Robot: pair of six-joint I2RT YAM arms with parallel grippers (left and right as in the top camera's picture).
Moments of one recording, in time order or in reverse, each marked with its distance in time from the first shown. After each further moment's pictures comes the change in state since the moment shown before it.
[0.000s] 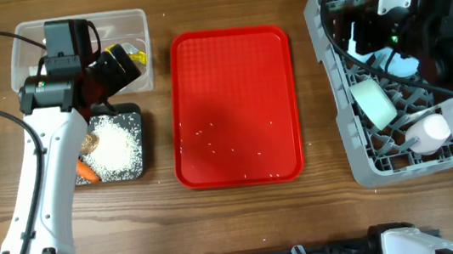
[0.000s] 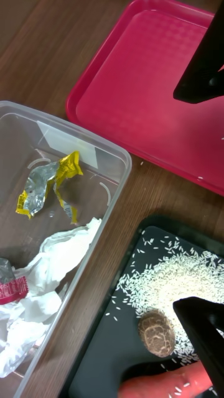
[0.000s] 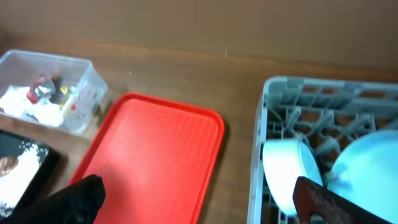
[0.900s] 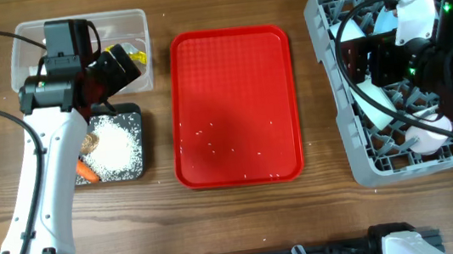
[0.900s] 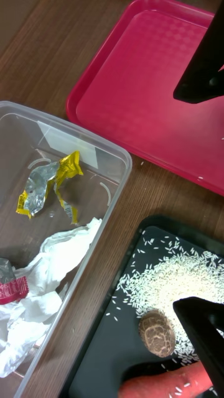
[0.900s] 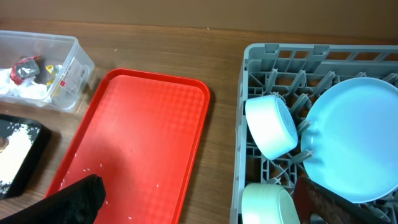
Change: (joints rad) left arm 0.000 0.000 0.000 0.000 0.000 0.000; right arm 0.000 -0.146 0.000 -0.196 0.091 0.000
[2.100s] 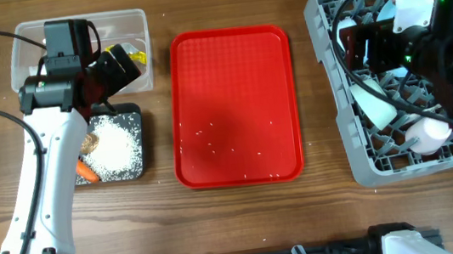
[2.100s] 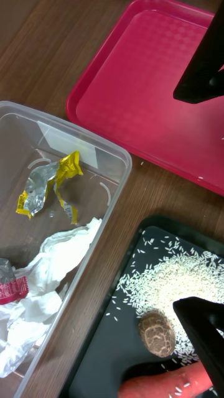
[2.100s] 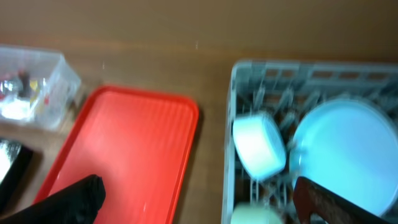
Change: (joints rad) left arm 0.000 0.000 0.000 0.000 0.000 0.000; right arm 0.000 0.024 -0.029 0.138 0.039 0.000
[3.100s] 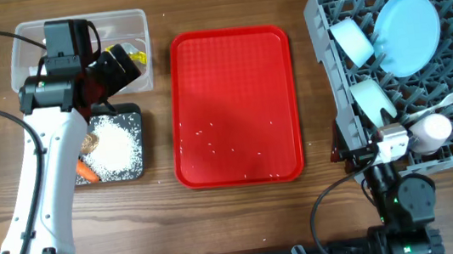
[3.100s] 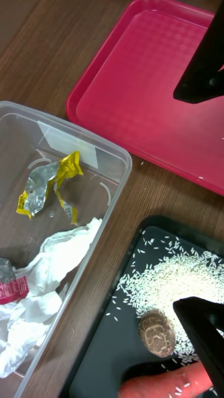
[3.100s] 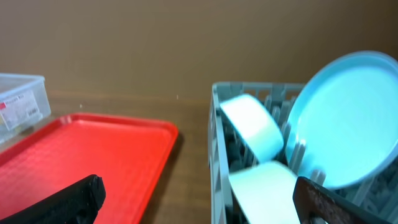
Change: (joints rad) left arm 0.000 0.000 0.000 0.000 0.000 0.000; right arm 0.030 -1.211 -1.508 0.921 0.104 0.035
